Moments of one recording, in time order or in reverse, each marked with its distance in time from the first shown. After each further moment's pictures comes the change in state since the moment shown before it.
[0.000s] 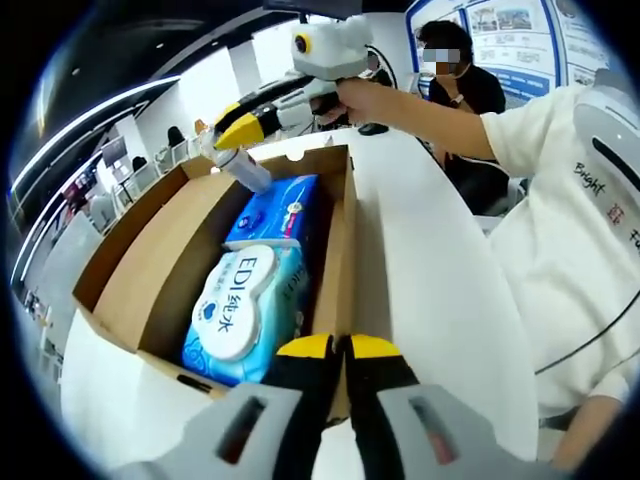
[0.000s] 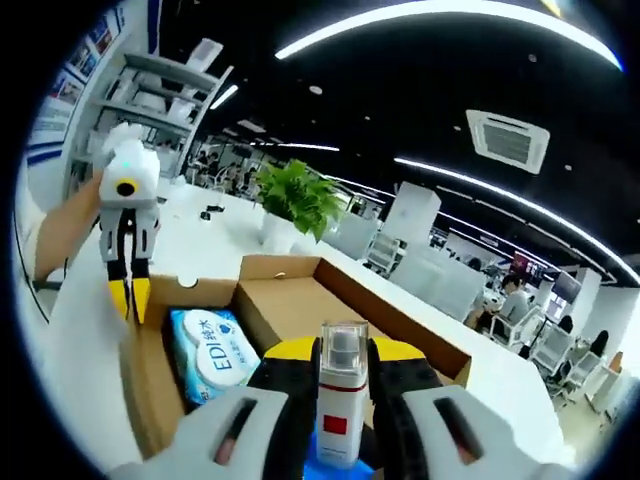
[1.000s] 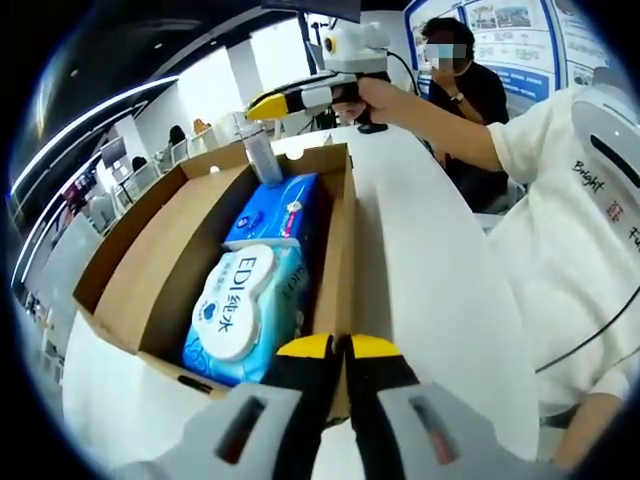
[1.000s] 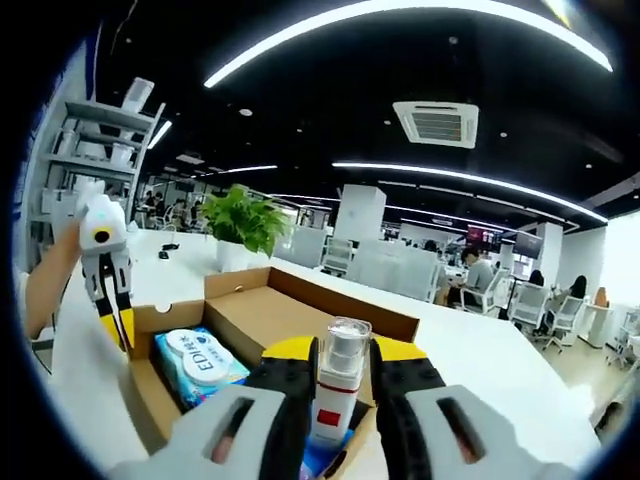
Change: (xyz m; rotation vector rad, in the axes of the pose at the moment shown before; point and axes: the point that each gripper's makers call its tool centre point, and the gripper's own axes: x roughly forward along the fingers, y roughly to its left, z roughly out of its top) left arm 0.000 0.000 -0.001 0.005 0.008 0.002; right arm -0.036 -0.035 -0.015 0.124 -0.006 -0.200
